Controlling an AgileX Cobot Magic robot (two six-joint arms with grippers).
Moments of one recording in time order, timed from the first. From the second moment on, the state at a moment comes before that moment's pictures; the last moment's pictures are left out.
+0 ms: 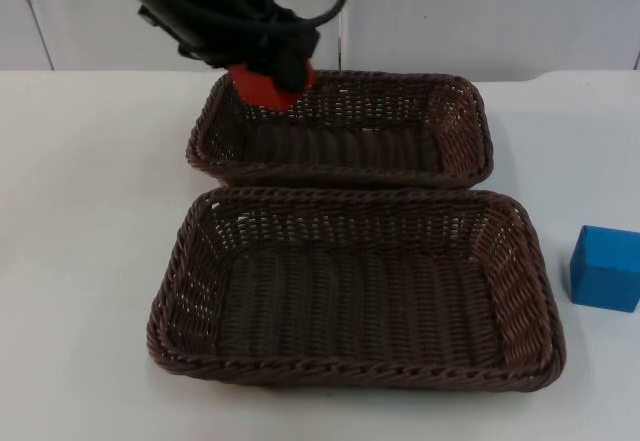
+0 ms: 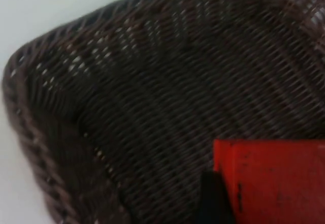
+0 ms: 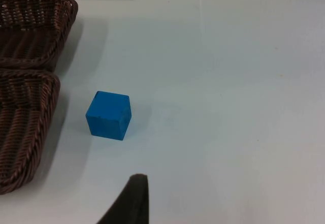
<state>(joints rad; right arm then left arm) 0.05 0.00 -0.52 -0.08 1.08 0.03 -0.33 2.01 -1.47 -0.50 0.51 0.58</state>
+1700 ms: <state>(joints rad) 0.05 0.00 -0.52 -0.08 1.08 0.03 -0.35 2.39 -1.83 -0.58 0.49 0.59</state>
